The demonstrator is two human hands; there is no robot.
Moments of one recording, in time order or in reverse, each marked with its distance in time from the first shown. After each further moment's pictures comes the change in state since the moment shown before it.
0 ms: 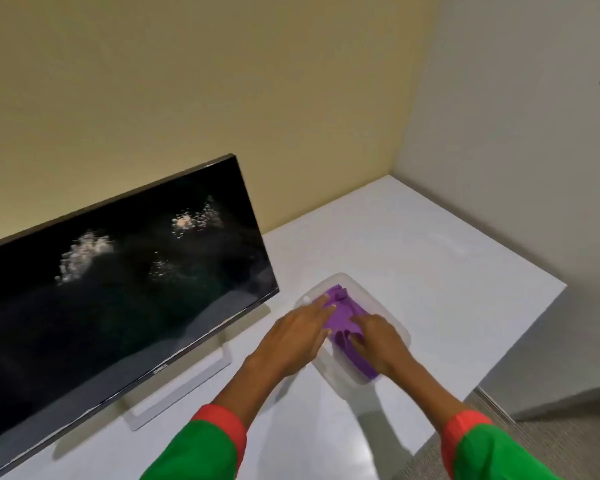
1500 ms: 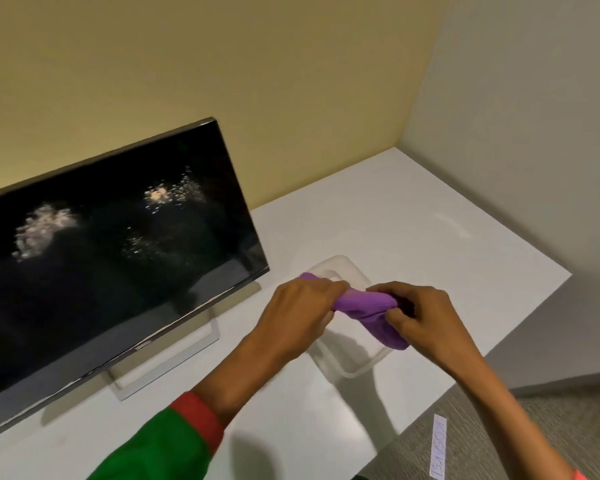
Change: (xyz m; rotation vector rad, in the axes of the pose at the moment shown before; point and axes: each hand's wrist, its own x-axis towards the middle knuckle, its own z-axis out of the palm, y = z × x) left_hand 0.010 0.033 -0.027 0.058 0.223 0.076; right_hand -0.059 -0.003 -0.099 0.419 0.144 -0.044
